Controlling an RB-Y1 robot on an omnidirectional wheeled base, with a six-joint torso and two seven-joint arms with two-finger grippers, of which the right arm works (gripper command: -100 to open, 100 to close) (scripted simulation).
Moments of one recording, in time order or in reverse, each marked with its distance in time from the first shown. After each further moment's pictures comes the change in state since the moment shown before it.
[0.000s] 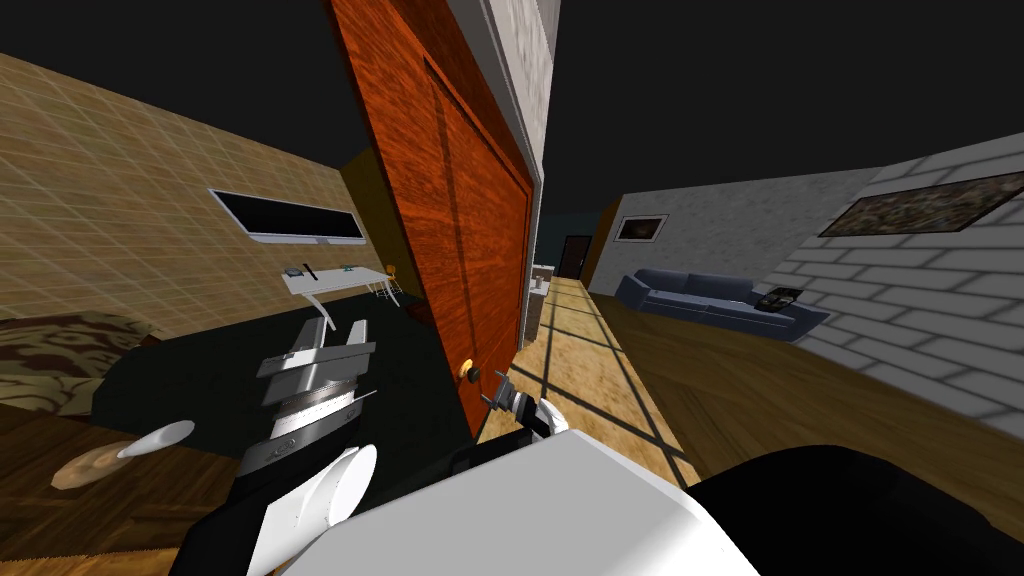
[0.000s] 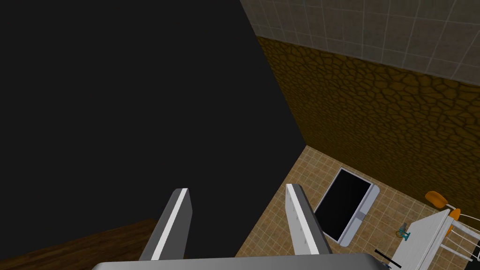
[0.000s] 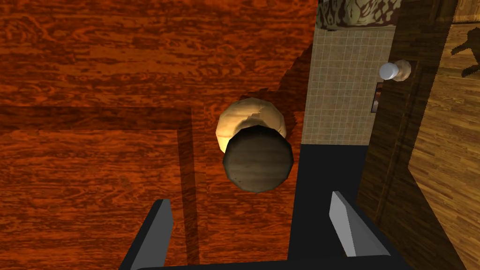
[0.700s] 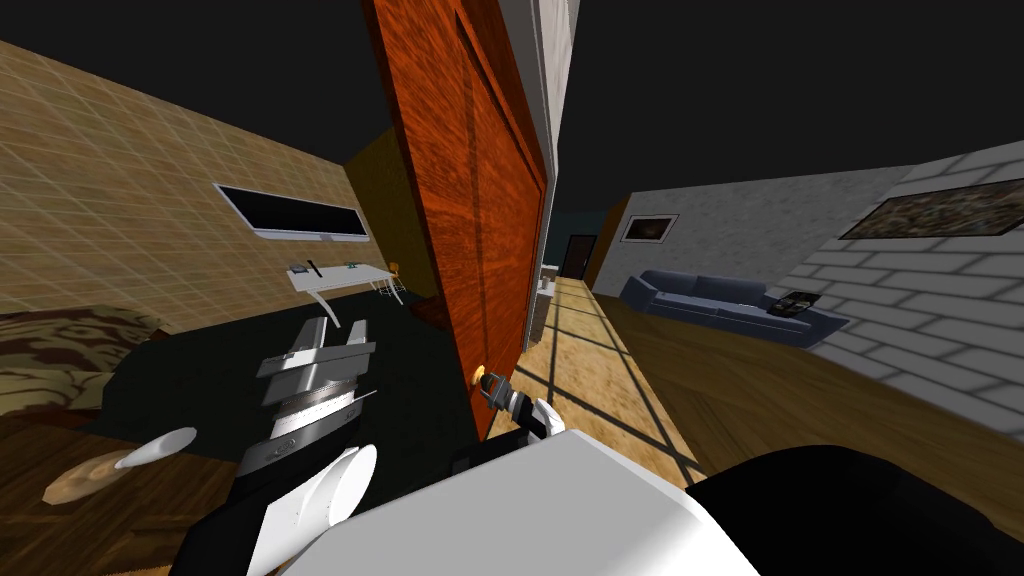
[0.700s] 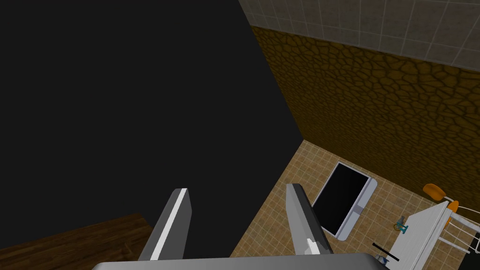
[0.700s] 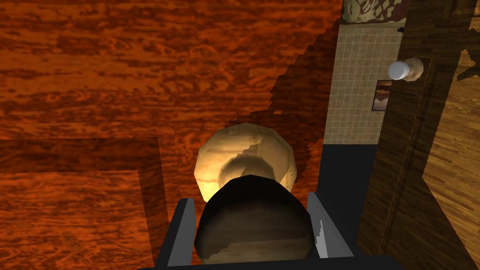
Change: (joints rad) arm -0.004 0.028 0.005 -0.007 -0.001 0.019 -0.002
